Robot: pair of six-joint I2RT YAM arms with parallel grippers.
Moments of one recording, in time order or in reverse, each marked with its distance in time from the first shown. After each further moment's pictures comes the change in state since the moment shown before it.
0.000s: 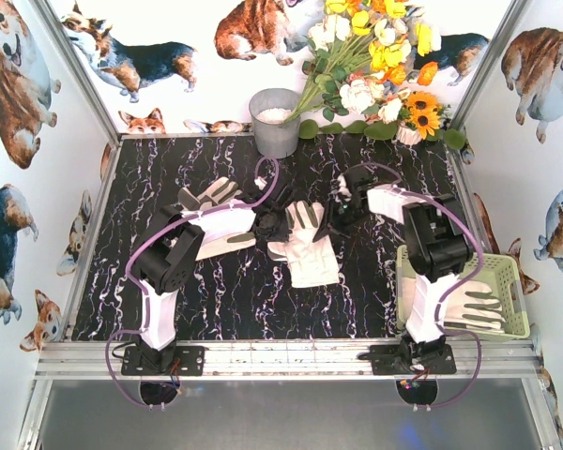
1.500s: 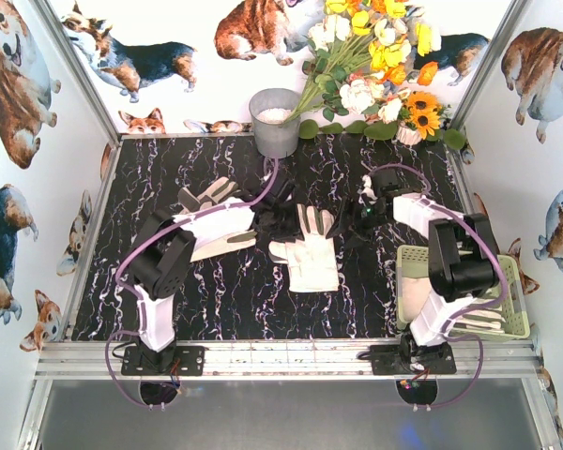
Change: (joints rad) left arm -0.023 -0.078 0.034 -0.023 0.183 0.004; right arm -0.118 -0.230 -0.171 -0.013 0.019 -0.060
